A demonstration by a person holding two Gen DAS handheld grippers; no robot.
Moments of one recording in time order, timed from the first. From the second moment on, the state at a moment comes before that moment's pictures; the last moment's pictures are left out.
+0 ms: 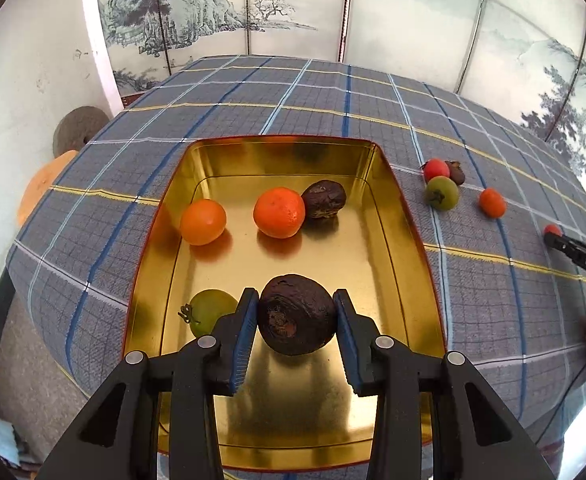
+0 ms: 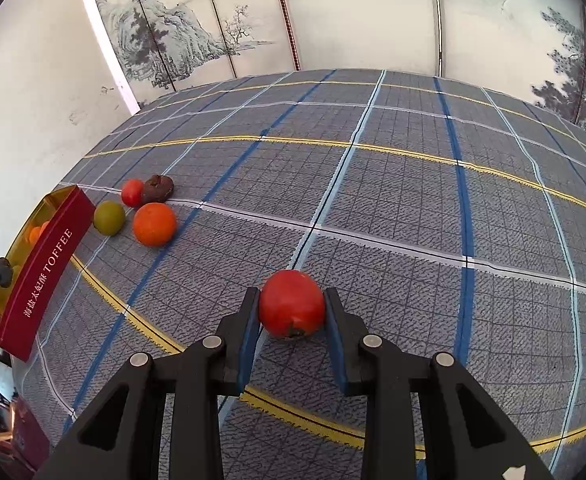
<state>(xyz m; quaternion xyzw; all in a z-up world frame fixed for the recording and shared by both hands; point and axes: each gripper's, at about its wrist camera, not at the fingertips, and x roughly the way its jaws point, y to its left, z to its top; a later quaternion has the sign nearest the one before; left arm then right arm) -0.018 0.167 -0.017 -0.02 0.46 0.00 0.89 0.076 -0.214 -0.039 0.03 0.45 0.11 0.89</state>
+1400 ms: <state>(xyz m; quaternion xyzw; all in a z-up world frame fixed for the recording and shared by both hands) -0.035 0.155 -0.018 0.04 0.44 0.03 0.90 0.024 -0.165 0.018 0.05 0.39 0.18 0.90</state>
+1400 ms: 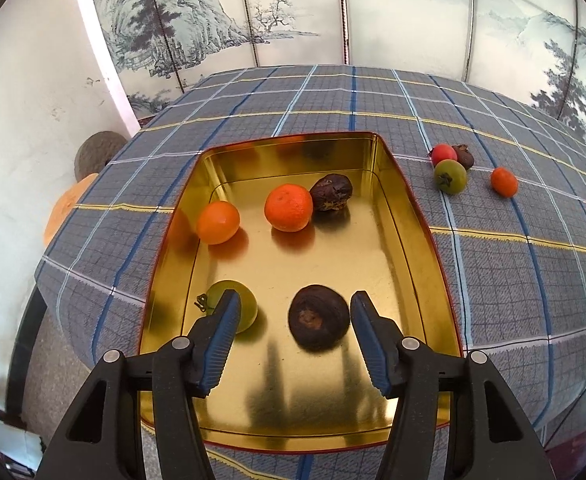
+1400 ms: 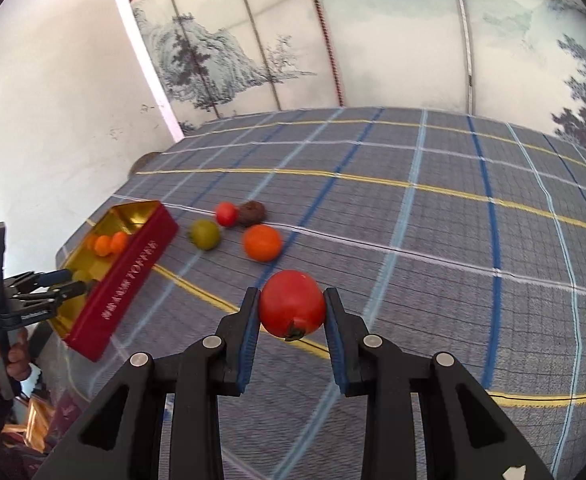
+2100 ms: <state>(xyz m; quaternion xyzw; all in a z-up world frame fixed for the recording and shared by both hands) -0.055 0.184 -0.013 0.01 0.42 0.04 0.91 0.024 -0.011 0.044 -0.01 0.38 0.34 0.86</state>
